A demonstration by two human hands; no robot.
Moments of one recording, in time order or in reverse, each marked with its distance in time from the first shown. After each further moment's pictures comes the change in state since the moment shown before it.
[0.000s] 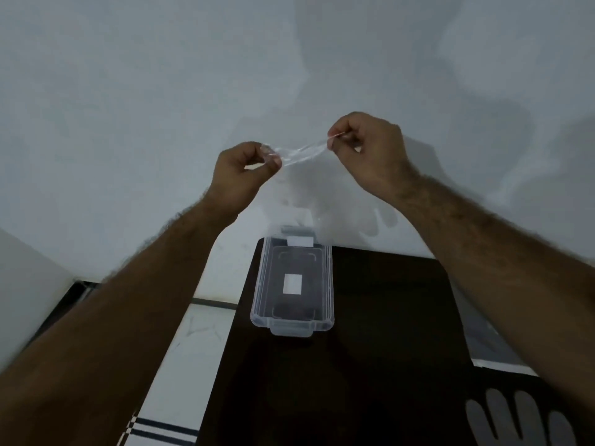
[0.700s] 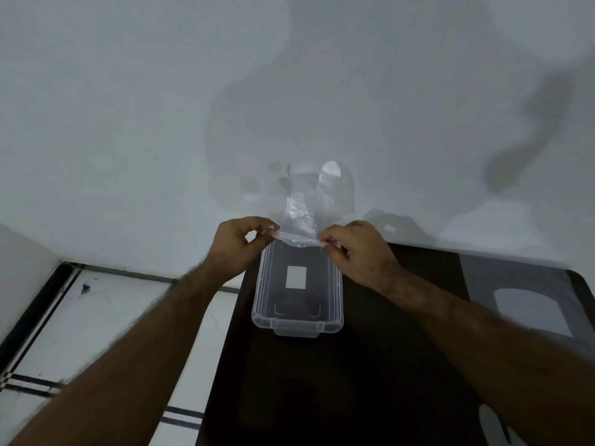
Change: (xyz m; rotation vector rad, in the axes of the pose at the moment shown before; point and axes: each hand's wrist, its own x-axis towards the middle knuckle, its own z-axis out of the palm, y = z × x) left_hand -0.072 -0.130 -0.008 0.350 -0.139 -0.106; right_hand -0.121 0.076 0.093 -0.200 -0.401 -0.085
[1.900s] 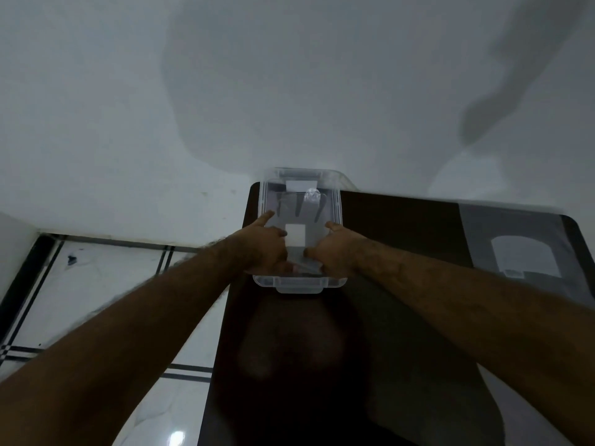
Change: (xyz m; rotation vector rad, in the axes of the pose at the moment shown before) left_hand -0.010 -0.052 0.066 1.097 -1.145 0.357; right_hand -0.013 0.003 0.104 -0.562 -1.042 -0.079
